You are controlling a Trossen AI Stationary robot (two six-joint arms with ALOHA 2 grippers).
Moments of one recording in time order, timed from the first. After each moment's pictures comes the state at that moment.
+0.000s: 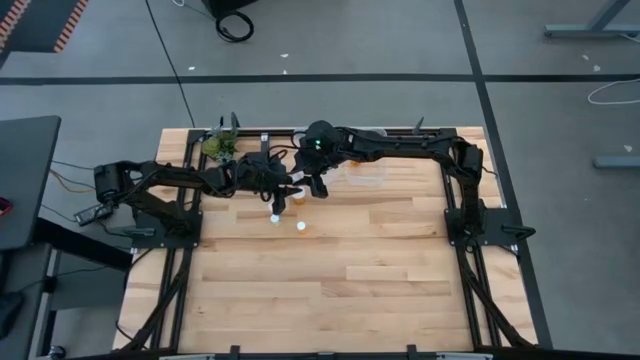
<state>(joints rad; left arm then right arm) 0.35 1.43 0.56 0.39 0.17 0.04 -0.30 1.96 1.62 -0.35 -0.38 -0.36</state>
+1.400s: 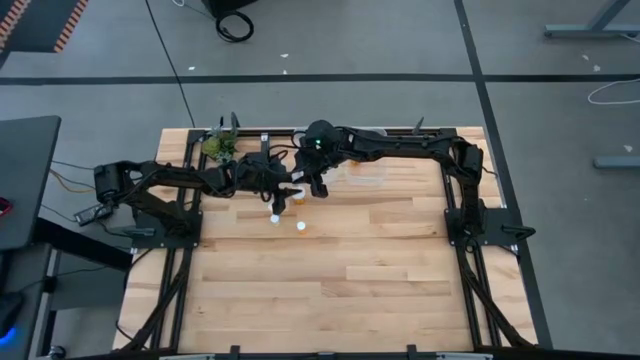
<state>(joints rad) 0.35 1.43 0.56 0.38 0.15 0.06 -0.30 1.96 1.62 -0.35 -0.37 -0.37</state>
